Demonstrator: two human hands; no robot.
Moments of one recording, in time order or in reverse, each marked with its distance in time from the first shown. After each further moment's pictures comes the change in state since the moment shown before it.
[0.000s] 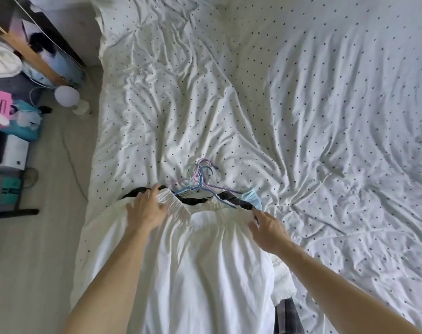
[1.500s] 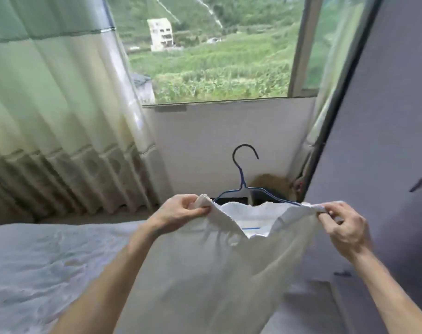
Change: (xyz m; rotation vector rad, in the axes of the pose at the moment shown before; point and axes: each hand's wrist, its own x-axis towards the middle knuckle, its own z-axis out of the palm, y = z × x) left_hand -0.816 0.692 0.112 0.077 -0.695 1.592; right_hand -0.841 0.614 0.048 0.774 1.803 0.839
